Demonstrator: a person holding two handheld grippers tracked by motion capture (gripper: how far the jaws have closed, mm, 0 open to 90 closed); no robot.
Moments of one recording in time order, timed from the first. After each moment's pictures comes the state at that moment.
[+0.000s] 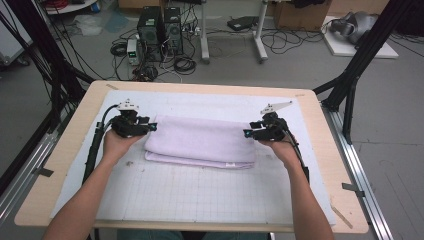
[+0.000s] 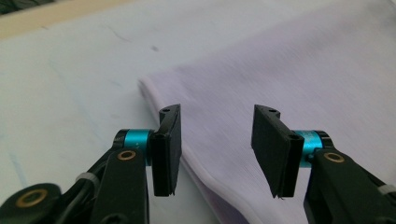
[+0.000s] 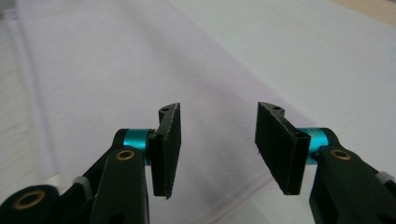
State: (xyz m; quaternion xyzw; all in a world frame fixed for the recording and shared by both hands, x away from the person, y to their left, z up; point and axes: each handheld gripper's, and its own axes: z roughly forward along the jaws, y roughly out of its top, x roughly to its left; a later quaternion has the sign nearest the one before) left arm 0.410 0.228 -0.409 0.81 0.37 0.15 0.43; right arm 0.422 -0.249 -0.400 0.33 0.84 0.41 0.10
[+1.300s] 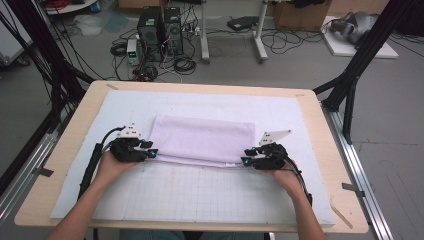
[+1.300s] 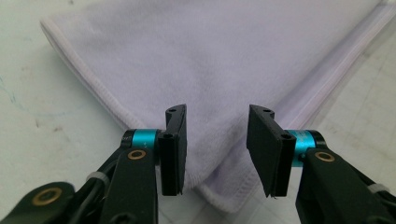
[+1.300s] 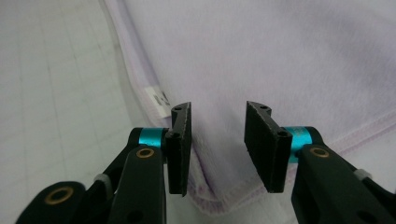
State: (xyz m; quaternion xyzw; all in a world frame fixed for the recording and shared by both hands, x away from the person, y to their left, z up) left arm 0.365 0.225 -0.437 0.86 0.31 0.12 0.39; right arm 0.356 -0.245 -0.435 0.25 0.87 0.41 0.07
